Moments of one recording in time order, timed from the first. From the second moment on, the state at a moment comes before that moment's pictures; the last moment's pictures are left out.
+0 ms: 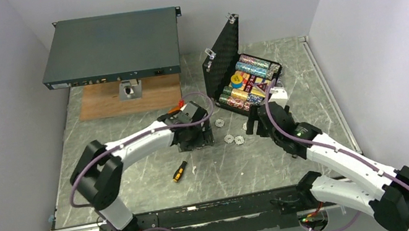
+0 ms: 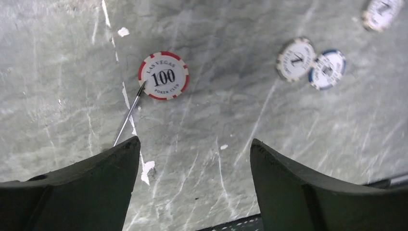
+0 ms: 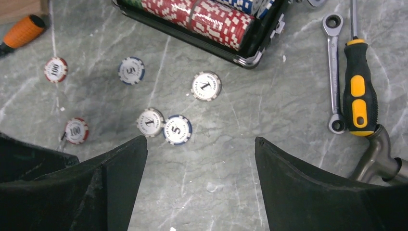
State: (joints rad) left arm -0.83 1.64 1.12 -0.54 -0.08 -0.79; right arm 0.62 0.92 0.66 -0.43 0.44 0.63
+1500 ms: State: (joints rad) left arm -0.83 2.00 1.43 -0.86 -0.34 -1.36; right arm 0.60 0.94 0.58 -0.42 0.36 0.58
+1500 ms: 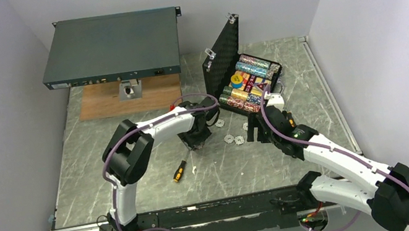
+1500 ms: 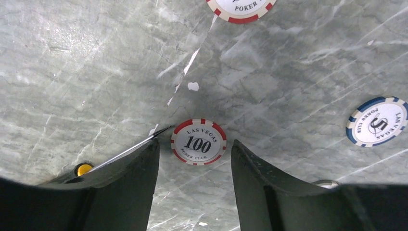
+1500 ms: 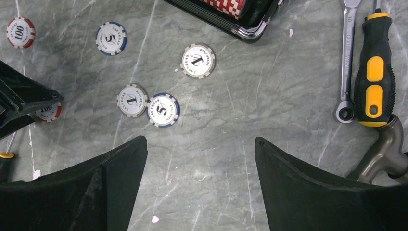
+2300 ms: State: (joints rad) left arm -0.83 2.03 1.45 -0.90 -0.36 -1.39; right arm 0.58 0.95 0.58 -0.42 0.36 0.58
